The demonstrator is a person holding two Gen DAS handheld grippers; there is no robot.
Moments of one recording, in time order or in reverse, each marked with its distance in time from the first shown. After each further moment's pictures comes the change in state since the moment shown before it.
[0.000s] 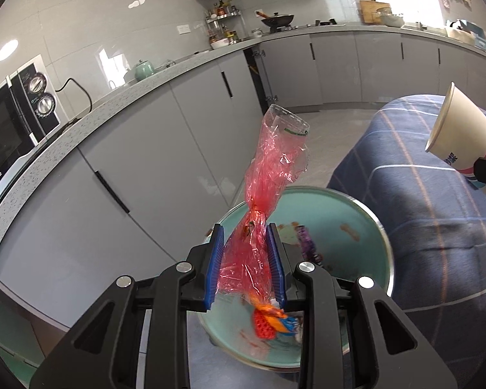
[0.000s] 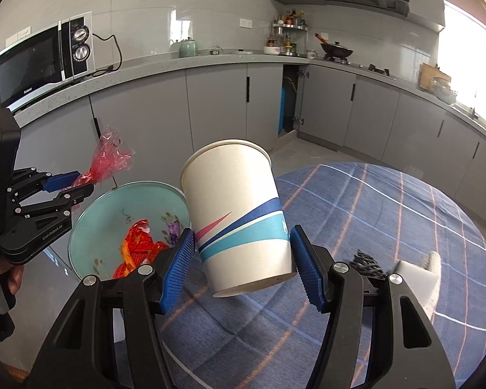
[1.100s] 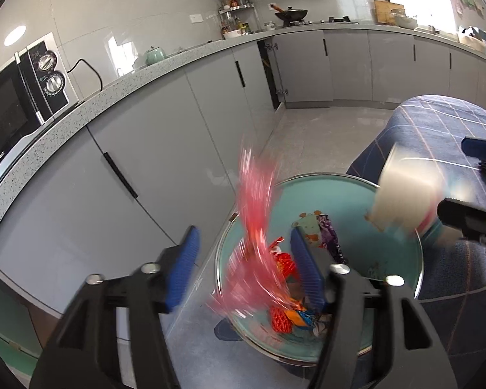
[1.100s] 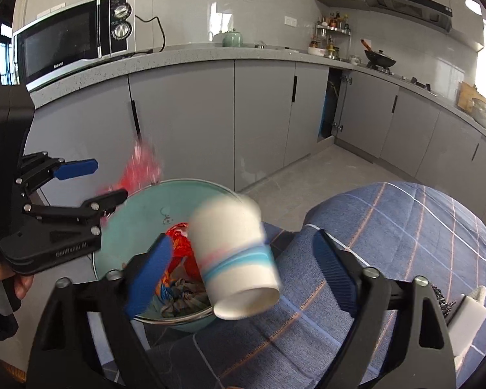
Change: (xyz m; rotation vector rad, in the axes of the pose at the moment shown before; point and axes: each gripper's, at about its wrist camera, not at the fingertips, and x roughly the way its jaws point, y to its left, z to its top) left arm 0.013 0.027 -0.013 -0.039 0.026 0.007; right arm 0.045 0.059 0.011 -0.099 0.005 0.125
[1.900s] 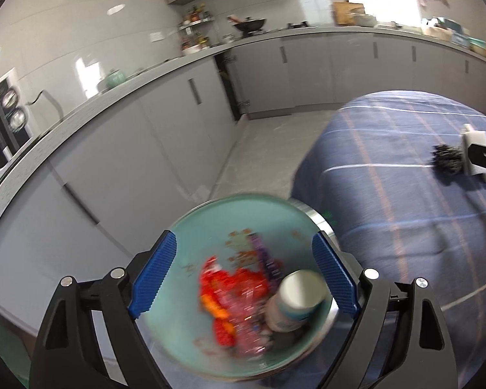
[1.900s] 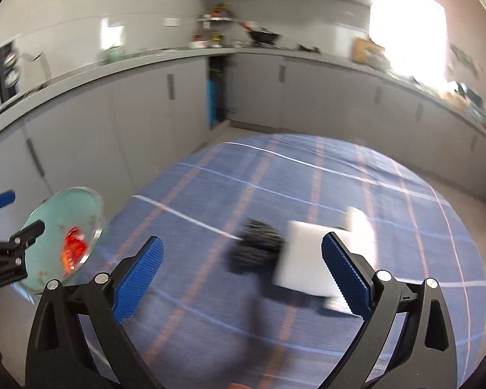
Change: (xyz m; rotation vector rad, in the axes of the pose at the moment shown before) left arm -0.017 -0.084 0.015 0.097 -0.064 -0.131; right arm -0.075 -0.136 -0.061 0.305 0.017 -0.390
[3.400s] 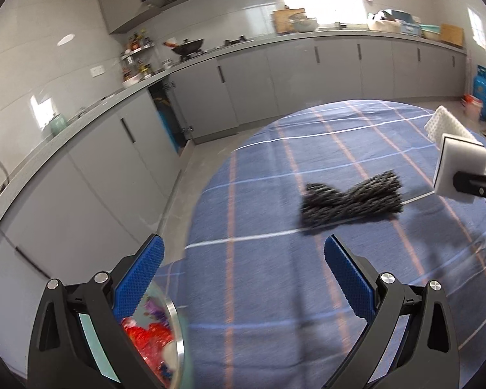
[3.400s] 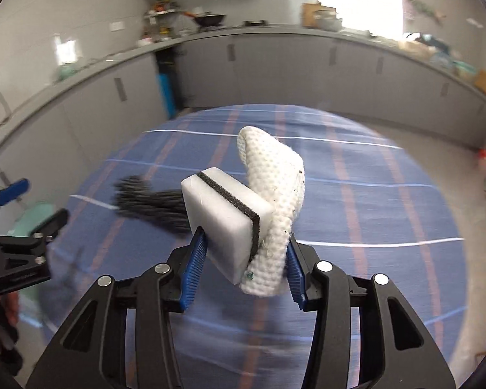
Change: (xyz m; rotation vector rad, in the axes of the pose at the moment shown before) left arm 0.012 -0.143 0.064 0.140 -0.074 -0.159; right arm -0.022 -0.111 -0.028 0.169 0.081 -0.094
